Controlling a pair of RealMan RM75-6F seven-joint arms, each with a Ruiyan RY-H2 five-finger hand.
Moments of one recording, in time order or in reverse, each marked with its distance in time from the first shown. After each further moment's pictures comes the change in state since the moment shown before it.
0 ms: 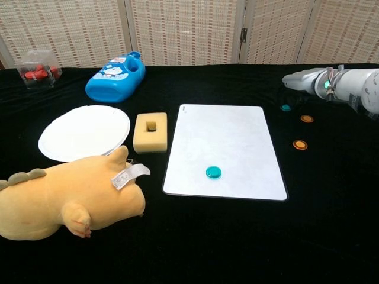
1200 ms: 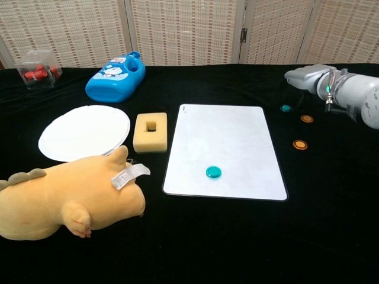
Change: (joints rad) left arm -0.006 -0.005 0.006 0.001 0.005 -0.014 -0.003; right arm -0.034 -0.028 -0.008 -0.026 0.053 0.163 -0.082
